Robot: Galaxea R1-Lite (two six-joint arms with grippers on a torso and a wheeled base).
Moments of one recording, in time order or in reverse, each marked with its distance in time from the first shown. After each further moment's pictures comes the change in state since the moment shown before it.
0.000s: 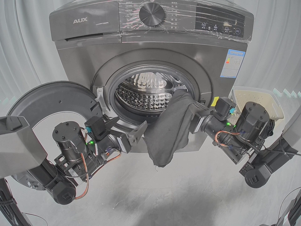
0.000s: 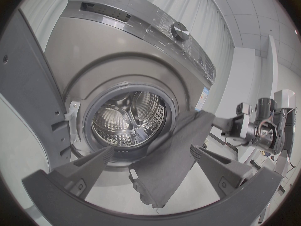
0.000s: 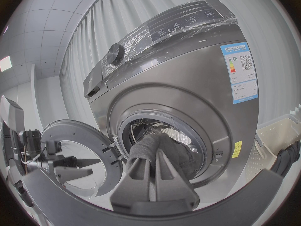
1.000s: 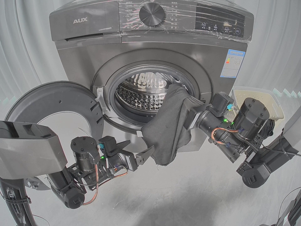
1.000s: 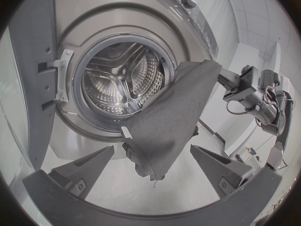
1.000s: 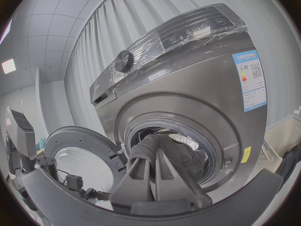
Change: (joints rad) left arm -0.002 0.152 0.035 -0.001 -0.123 -0.080; right arm 0.038 -0.003 -0.051 0.002 0.002 -0.001
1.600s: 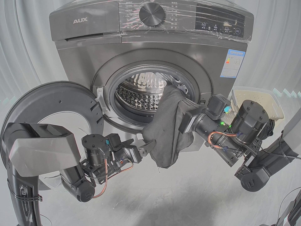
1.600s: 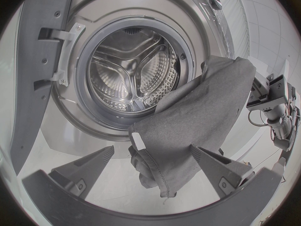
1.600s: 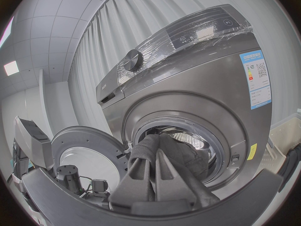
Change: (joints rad) left arm 0.033 0.135 -0.151 0.001 0.000 -0.135; right arm 0.042 -0.001 0.002 -0.004 0.000 0.000
